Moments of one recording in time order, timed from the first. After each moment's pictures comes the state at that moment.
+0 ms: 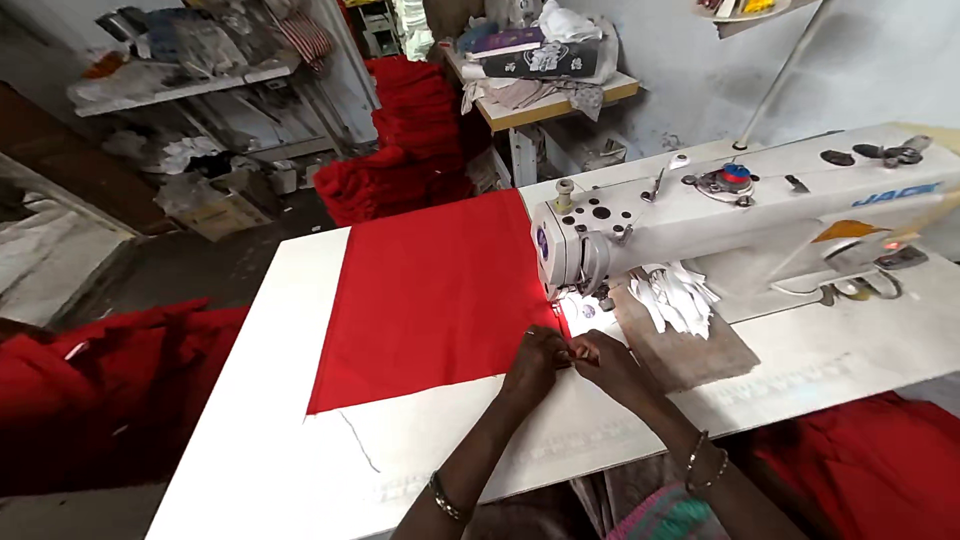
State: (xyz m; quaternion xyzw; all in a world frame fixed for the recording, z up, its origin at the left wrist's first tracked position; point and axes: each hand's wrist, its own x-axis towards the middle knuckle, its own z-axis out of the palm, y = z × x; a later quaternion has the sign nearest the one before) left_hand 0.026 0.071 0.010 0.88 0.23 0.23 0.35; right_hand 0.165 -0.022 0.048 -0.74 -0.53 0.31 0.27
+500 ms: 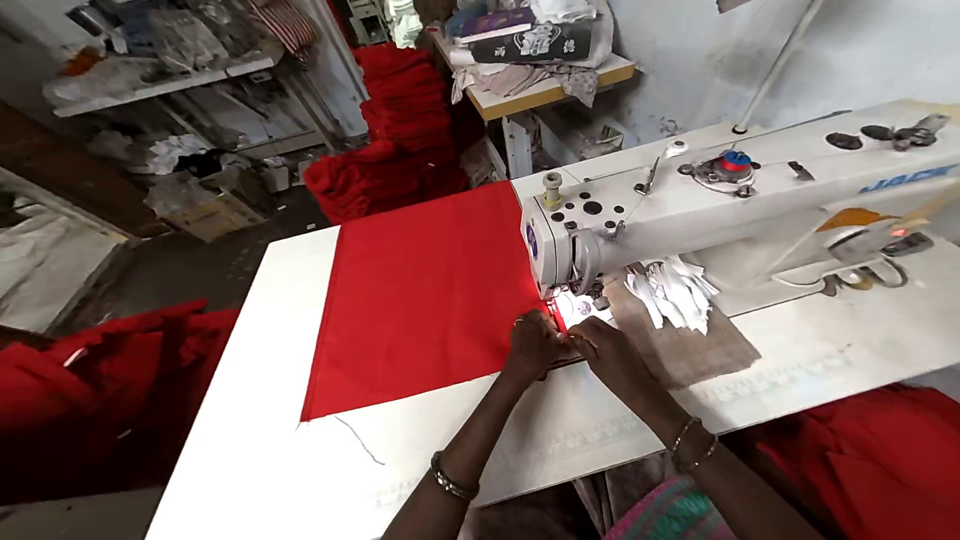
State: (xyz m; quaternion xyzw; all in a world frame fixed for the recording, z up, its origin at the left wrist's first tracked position) left_hand 0.053 0.089 0.042 0.79 0.39 0.04 0.47; right_hand 0.174 -0.019 0.013 -0.71 -0.60 0.08 0.37
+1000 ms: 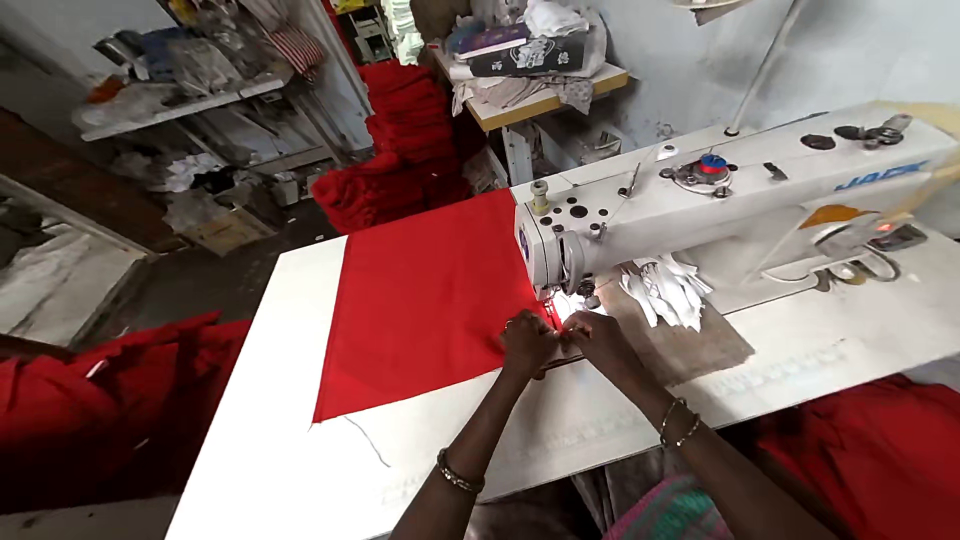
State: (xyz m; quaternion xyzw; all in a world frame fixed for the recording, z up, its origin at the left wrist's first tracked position) left_hand 0.055 0.083 0.055 0.78 0.46 0.04 0.42; right_hand 0.179 -0.007 0.021 -0.73 -0.55 0.17 0.38
